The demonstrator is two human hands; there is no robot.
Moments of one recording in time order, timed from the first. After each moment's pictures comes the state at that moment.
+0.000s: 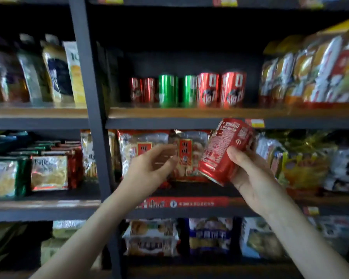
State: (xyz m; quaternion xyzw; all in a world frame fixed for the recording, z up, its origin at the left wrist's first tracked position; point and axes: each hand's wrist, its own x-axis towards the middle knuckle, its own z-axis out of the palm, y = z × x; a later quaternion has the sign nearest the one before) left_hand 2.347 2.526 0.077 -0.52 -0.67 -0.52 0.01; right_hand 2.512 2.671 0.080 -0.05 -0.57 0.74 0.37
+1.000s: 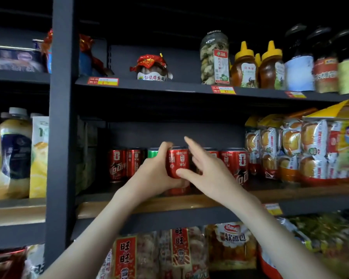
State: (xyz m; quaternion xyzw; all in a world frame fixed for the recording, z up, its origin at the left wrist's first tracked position) left_hand 2.231 2.650 0.216 -0.64 -0.64 -0.41 0.11; right_hand 2.374 2.734 0.212 -0.12 -0.88 0.19 0.42
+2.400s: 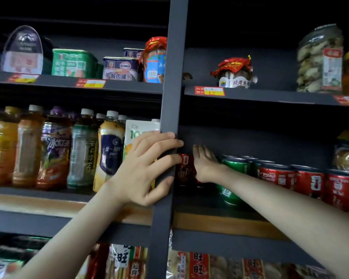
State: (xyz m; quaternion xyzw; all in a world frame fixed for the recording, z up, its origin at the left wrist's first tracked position) left_hand 2.096 2.510 0.236 -0.63 -0.42 -0.20 0.63; right_hand 2.141 2.728 0.252 -0.25 -0.94 -0.10 0.20
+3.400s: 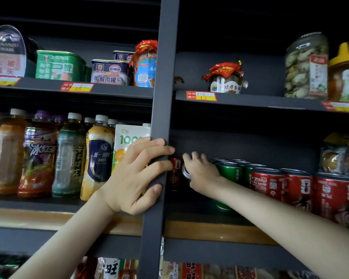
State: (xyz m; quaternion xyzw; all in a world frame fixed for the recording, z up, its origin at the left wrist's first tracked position) left_hand 2.088 2.516 0.234 -0.64 -0.42 -0.22 0.60; right_hand 2.169 2.700 0.250 -0.22 -0.92 -0.17 0.27
